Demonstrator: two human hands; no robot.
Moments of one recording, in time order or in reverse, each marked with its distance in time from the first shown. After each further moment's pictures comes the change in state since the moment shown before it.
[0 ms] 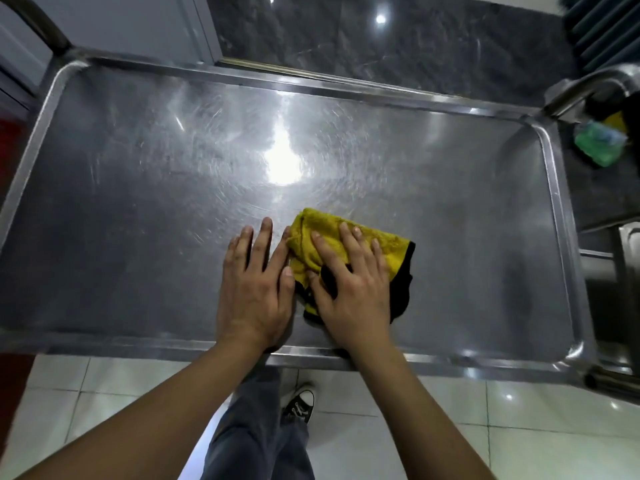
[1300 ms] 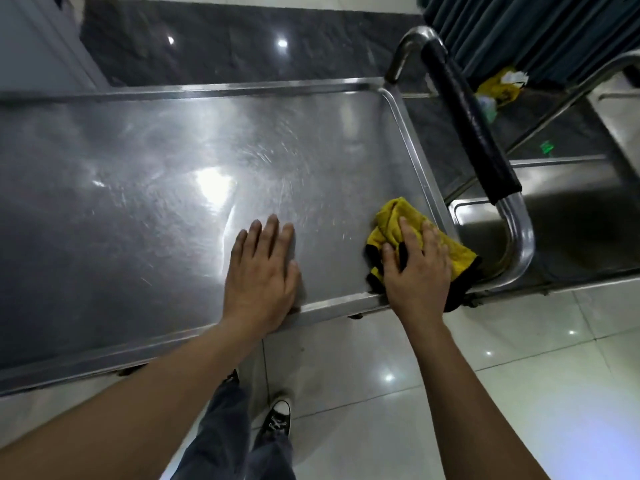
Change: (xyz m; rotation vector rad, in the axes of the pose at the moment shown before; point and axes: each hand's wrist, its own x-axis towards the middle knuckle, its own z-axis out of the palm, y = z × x) left_hand -0.021 0.129 0.044 0.063 -0.152 0.312; right_hand -0.111 0.178 -0.099 -0.164 0.221 0.650
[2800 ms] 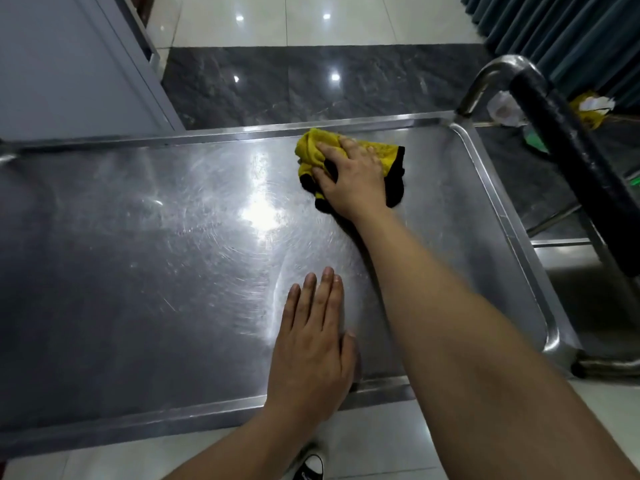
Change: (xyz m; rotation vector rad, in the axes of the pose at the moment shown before) left_hand 0.003 0.005 0.010 -0.082 0.014 -0.030; right_hand 0.192 -0.217 0.093 0.101 -0.222 -0.461
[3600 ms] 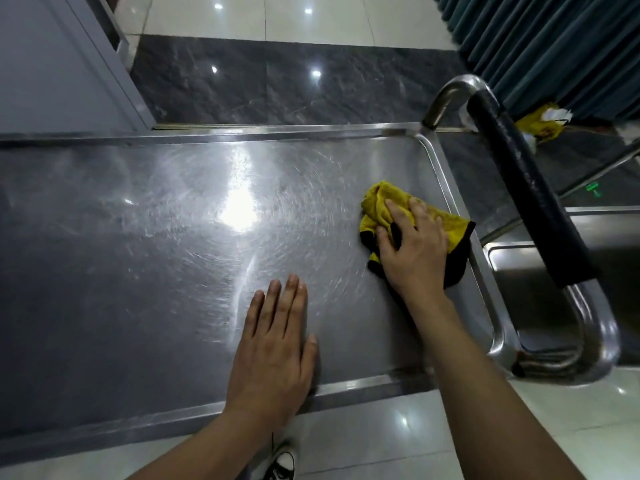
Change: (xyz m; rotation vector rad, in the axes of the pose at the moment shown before) left_hand 0.001 0.000 -0.001 0.047 -0.035 0.010; right_hand -0.126 0.105 -0.041 -0.041 0.204 0.241
